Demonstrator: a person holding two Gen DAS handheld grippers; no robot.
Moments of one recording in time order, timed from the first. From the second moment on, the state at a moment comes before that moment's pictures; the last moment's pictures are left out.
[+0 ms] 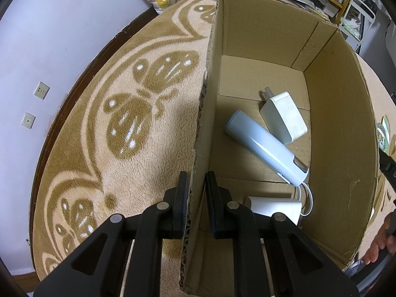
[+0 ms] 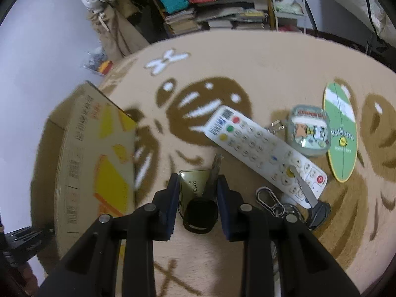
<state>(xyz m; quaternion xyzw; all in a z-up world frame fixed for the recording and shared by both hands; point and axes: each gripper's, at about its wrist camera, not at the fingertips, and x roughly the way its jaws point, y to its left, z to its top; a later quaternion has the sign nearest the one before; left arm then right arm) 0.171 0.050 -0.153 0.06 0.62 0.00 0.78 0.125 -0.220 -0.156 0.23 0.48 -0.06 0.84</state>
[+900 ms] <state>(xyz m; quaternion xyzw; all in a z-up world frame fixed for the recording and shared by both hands) 0.171 0.049 -0.152 0.07 0.62 0.00 0.78 0.115 -0.135 -0.069 0.21 0.33 0.13 0.91</state>
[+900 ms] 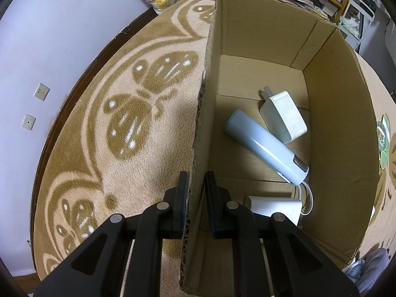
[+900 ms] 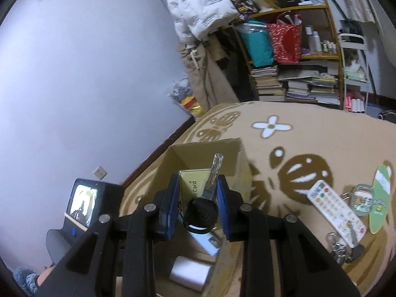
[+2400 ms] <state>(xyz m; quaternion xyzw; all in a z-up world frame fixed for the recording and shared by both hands) 0.171 0.051 -0.153 0.07 0.62 -0.01 0.78 0.103 -0.205 -0.100 0.20 0.40 -0.04 0.90</state>
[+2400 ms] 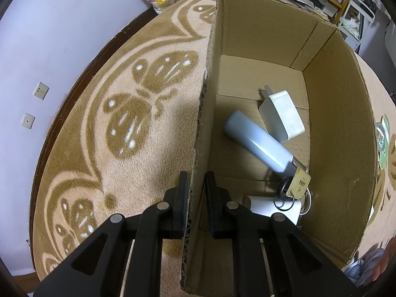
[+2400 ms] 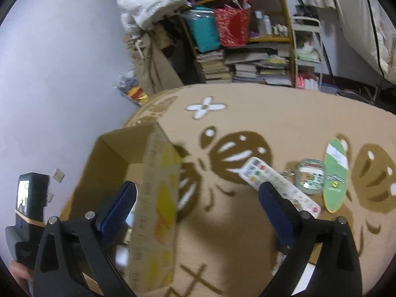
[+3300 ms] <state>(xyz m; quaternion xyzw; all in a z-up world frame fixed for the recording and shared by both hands) 0.171 0.049 -0.154 0.07 0.62 -0.01 0.78 0.078 -0.287 -0.158 0.20 0.51 -0.15 0.82</state>
